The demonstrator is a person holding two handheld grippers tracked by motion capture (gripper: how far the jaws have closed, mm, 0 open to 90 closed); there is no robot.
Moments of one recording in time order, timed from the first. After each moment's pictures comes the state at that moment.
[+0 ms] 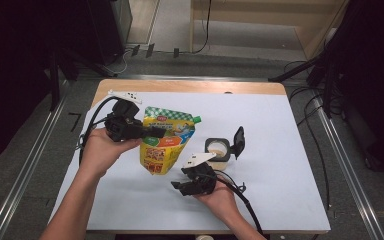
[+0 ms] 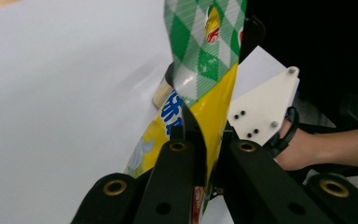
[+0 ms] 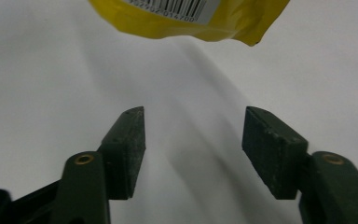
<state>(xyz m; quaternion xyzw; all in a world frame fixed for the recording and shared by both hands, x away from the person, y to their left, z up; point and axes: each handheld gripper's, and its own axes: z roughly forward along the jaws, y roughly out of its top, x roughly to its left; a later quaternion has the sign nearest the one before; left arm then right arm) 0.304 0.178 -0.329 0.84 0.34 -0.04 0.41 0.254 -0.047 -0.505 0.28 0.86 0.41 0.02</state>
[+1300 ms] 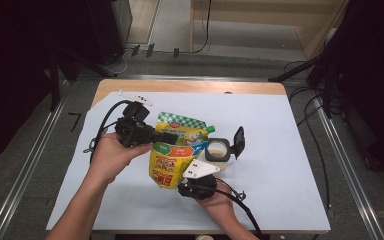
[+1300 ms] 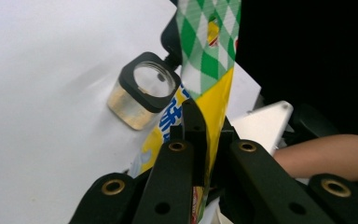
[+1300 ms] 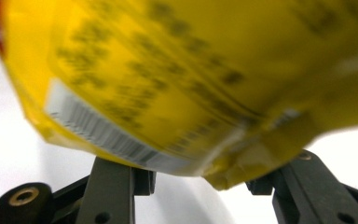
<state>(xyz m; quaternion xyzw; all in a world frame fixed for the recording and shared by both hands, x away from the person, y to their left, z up) 0.294 0.154 -0.326 0.82 0.36 -0.10 0.43 0.231 -0.046 -0.502 0.24 0.83 0.49 0.13</state>
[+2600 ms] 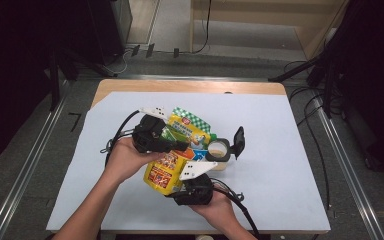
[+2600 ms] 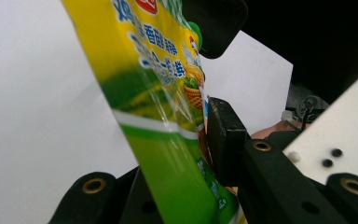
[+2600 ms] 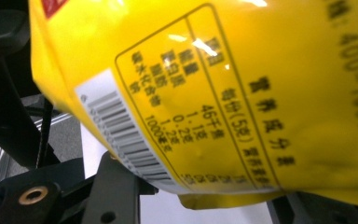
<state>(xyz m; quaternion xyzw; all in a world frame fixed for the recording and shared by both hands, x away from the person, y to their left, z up) 0.298 0.127 -0.366 0.86 0.29 -0.05 0.42 0.220 -0.040 -0.478 0.21 0.84 0.50 -0.01</state>
